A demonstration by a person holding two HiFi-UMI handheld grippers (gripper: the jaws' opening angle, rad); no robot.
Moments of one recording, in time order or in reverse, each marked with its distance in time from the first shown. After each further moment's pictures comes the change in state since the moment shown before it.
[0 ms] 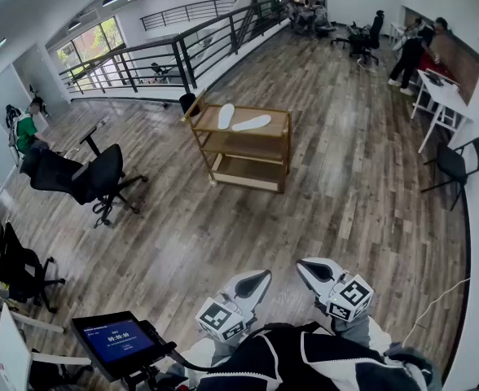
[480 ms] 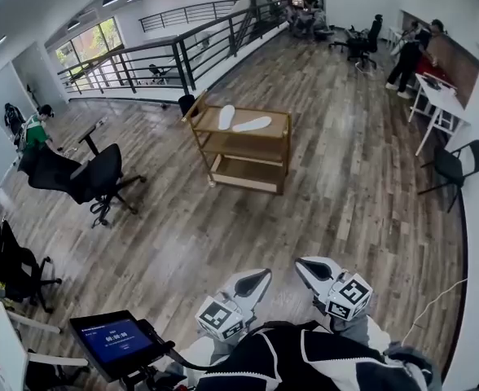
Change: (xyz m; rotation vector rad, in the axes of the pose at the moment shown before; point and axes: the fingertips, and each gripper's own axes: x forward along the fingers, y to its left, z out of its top) left arm -0.012 -0.004 0.005 0.015 -0.011 -0.007; right arm 0.004 0.013 0.001 0.006 -0.012 -0.004
